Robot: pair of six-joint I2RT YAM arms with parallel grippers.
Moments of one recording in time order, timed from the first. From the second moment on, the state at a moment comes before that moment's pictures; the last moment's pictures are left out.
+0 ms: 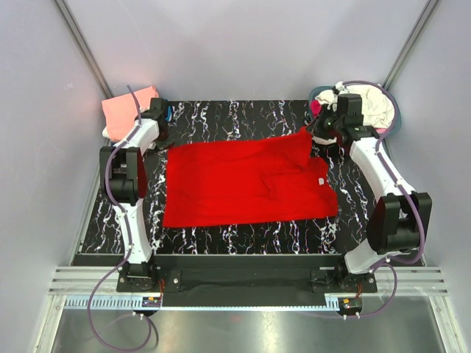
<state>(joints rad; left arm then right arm) -0.04 2.17 1.73 -0.64 -0.17 -0.61 0.11 1.58 1.36 -0.34 -0.22 0.41</state>
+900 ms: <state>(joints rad) -0.06 1.97 1.63 -0.66 -0.19 -0.48 0.09 2.14 1.95 -0.39 -0.18 0.33</state>
